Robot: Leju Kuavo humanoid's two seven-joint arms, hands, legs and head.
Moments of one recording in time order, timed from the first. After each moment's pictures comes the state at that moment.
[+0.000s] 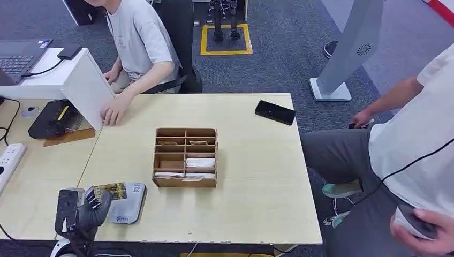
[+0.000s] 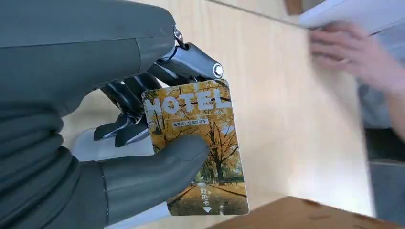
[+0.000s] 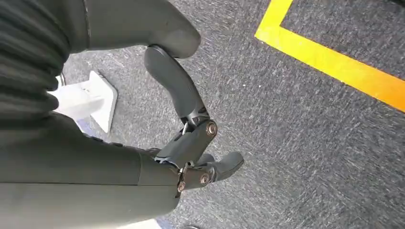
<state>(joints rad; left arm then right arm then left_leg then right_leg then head) 0.14 0.17 -0.09 -1.54 0.04 0.25 -0.14 0.27 0.32 -0.94 -1.18 1.54 0.33 -0.23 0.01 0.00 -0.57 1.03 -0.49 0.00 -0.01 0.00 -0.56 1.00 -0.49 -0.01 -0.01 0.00</state>
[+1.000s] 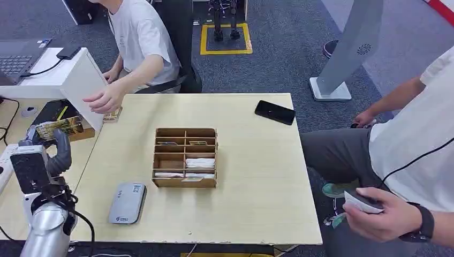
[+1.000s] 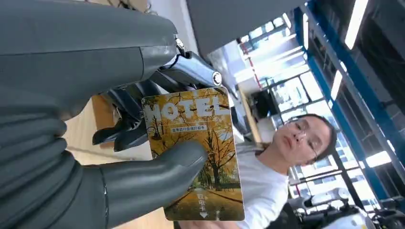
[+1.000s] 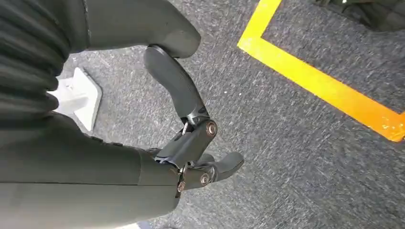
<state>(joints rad) -0.17 0.20 -0.03 -1.58 -0.24 0.49 -0.29 0.23 0.30 -0.86 -1.05 1.48 0.27 -0.20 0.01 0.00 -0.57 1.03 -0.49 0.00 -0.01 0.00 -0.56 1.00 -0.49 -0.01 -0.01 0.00</state>
